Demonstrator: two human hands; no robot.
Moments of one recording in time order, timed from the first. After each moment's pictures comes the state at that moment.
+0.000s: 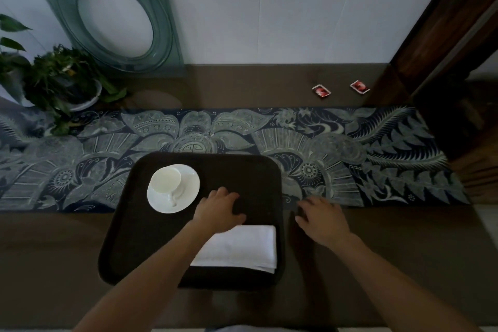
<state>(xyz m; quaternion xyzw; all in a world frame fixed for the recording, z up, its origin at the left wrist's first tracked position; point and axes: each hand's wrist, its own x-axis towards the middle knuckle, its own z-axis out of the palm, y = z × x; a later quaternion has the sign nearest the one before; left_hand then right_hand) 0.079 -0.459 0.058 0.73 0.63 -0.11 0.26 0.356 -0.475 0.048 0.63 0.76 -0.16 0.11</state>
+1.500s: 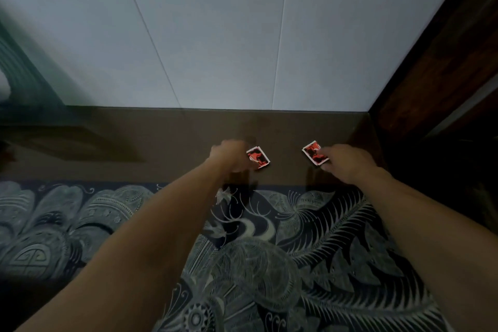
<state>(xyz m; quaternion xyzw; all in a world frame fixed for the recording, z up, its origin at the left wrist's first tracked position) 0.371 0.014 0.030 0.69 0.69 -0.10 0.22 0.649 0.008 0.048 0.60 0.77 -0.11 0.14</state>
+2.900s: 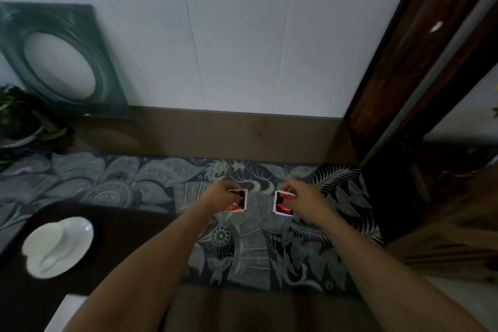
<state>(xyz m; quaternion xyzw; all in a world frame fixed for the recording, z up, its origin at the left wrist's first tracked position) 0.331 -0.261 0.092 0.56 0.70 0.16 0.42 0.579 -0.255 0.118 0.60 0.71 -0.35 -0.10</state>
